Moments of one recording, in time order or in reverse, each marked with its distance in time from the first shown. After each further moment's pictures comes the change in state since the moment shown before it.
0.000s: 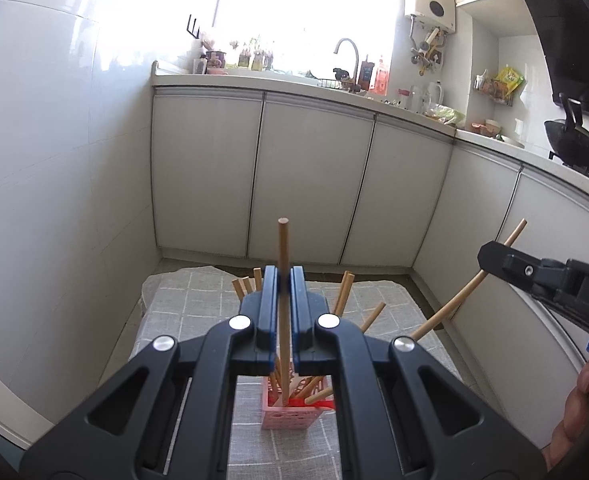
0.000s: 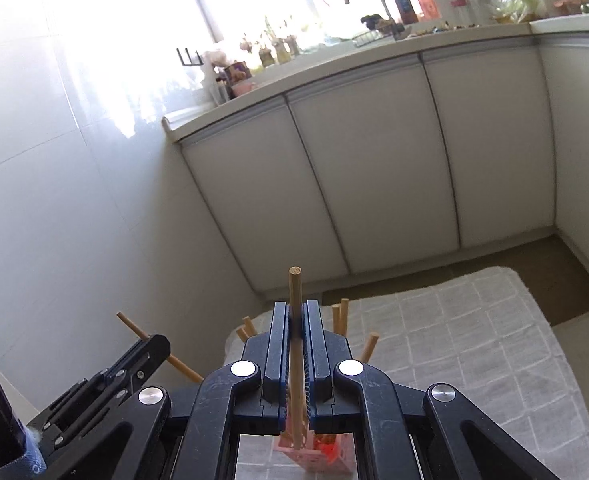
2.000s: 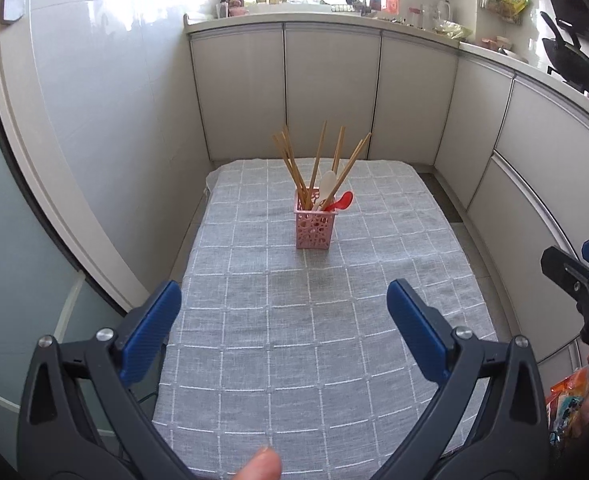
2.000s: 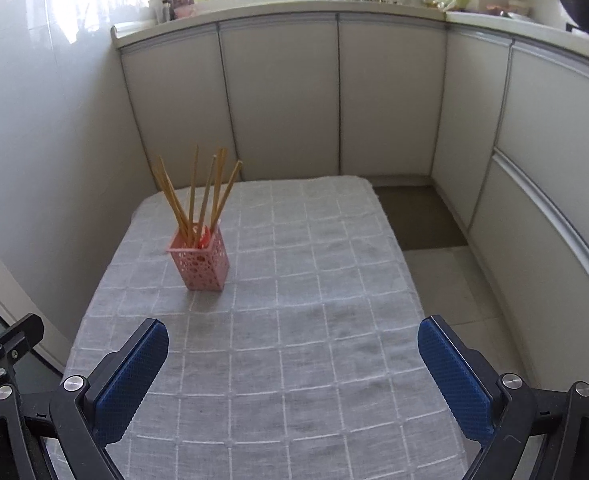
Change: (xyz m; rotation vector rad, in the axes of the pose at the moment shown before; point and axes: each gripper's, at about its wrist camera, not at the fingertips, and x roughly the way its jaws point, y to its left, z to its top) left arm -0.203 -0.038 -0.067 0.082 0.295 0.174; right arm -0.226 0.005 -0.089 -0.168 0.178 -0.339
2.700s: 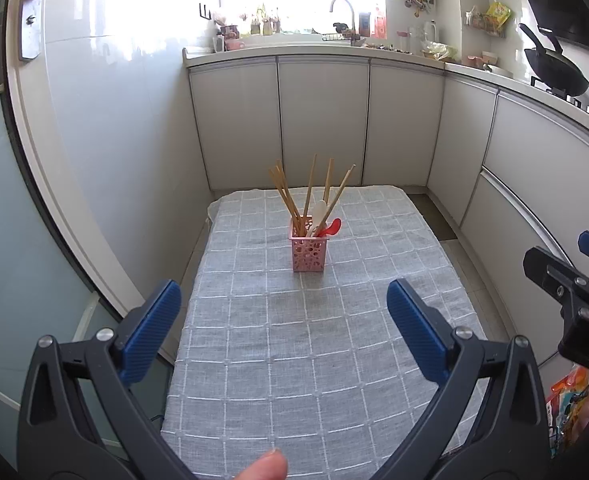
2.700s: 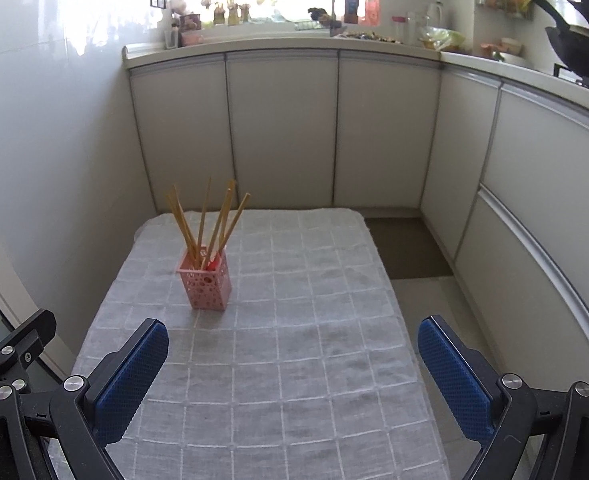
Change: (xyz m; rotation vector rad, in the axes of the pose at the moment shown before) left arm -0.033 -0.009 -0.003 0.029 -0.097 0.003; right arm -0.032 0.022 0.002 -0.041 -0.059 -0.047
